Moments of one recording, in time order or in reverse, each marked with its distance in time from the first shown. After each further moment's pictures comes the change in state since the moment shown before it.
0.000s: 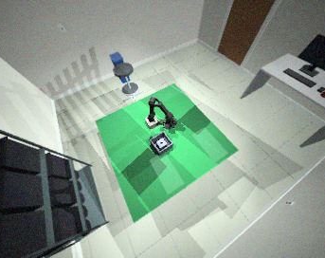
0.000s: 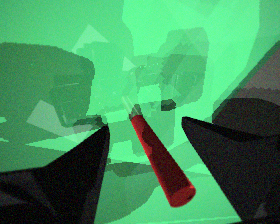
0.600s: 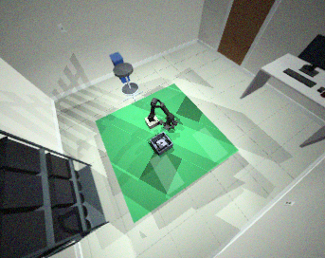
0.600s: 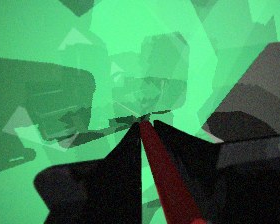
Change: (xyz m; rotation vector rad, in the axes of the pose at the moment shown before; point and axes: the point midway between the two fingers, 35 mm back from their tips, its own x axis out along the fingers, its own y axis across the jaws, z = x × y) arm 0.008 -0.007 0.005 -0.014 -0.021 -0.100
